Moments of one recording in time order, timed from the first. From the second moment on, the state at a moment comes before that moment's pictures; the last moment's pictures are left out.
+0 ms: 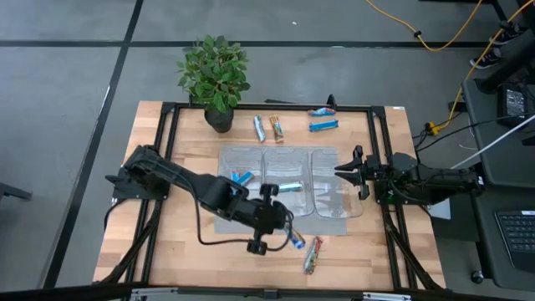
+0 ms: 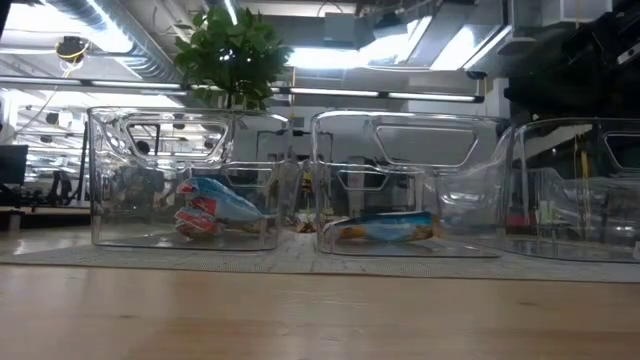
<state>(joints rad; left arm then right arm) -0.41 1.89 1.98 -0.92 -0.24 -0.14 -0.03 0.01 0.01 0.02 -0.02 0.13</state>
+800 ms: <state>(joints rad) -0.20 1.46 1.59 -0.92 -0.22 0.08 -0.03 0.01 0.01 0.02 -0.02 0.12</state>
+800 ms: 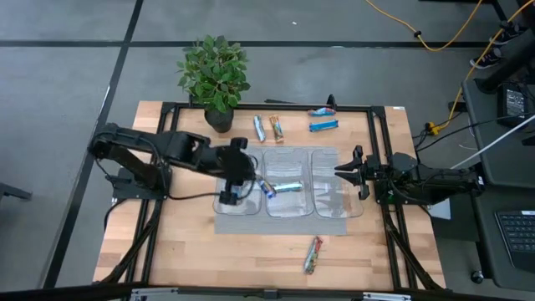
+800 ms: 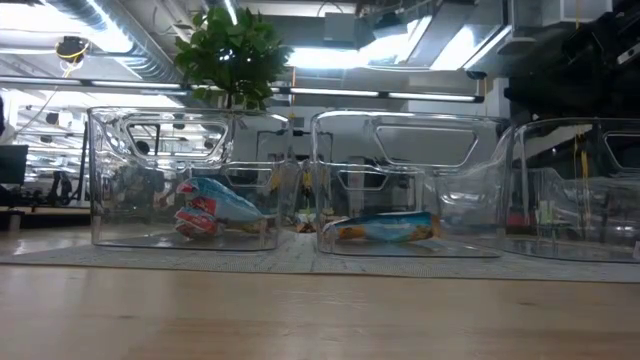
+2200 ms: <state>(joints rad) 0.01 1.40 1.35 -0.44 -0.22 -0.05 -0.03 0.33 0.41 0.20 0.02 0.17</state>
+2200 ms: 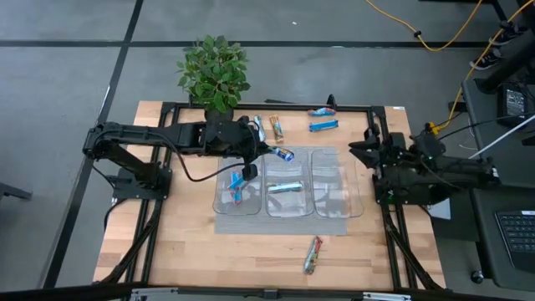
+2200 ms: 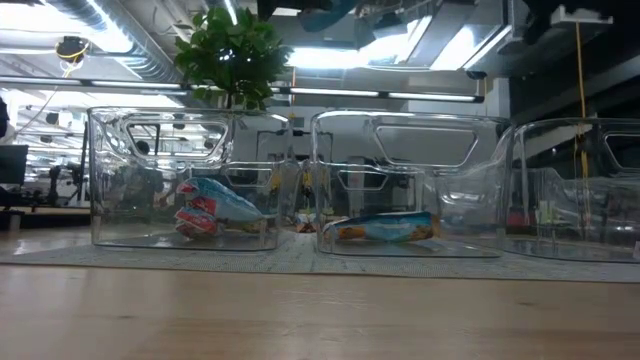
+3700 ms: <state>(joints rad) 0.01 1.41 1.35 -0.31 -0.22 -0.01 -0.06 1.17 1.01 0.06 -0.15 0.02</state>
